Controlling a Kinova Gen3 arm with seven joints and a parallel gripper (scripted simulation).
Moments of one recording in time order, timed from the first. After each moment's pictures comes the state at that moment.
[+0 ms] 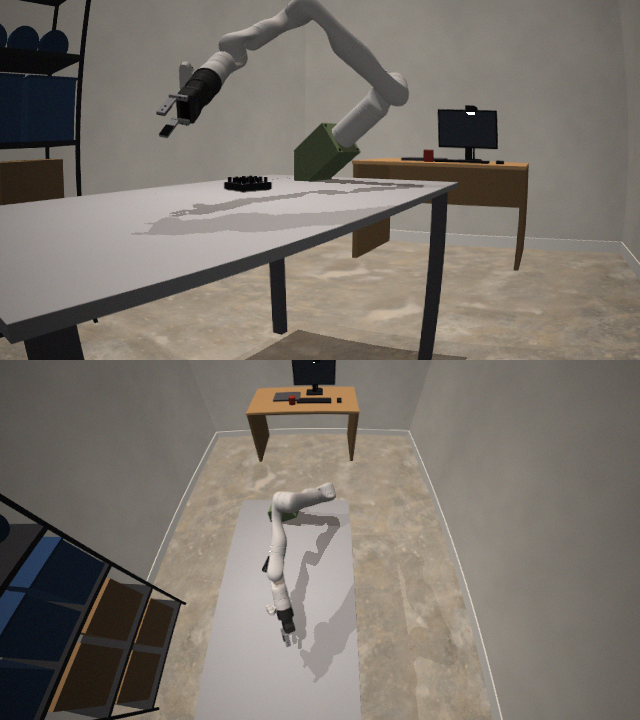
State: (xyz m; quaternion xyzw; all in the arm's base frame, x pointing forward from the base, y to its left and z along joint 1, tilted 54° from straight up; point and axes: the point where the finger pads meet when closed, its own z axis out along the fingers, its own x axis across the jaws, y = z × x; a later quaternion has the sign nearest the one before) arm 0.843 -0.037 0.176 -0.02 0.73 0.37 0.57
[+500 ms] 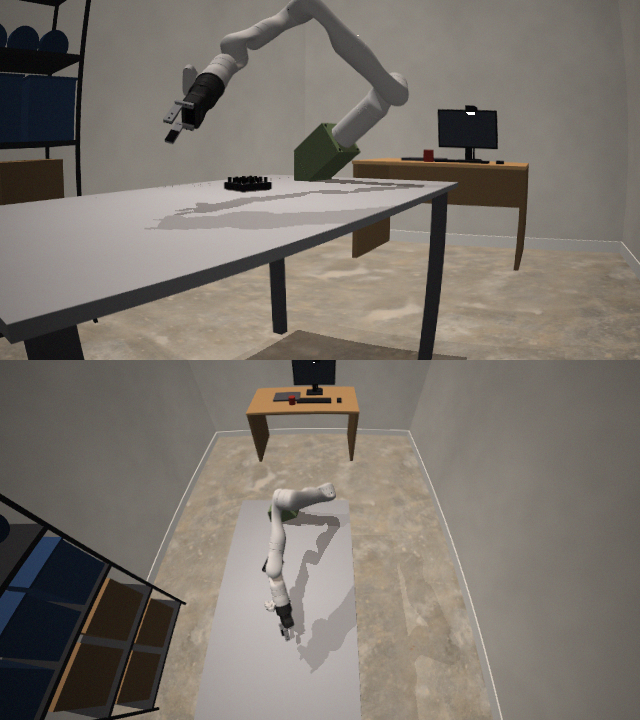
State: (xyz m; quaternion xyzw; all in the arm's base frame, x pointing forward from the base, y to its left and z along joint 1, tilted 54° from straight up) arm 0.819 -0.031 0.157 -0.07 0.75 0.36 0.56
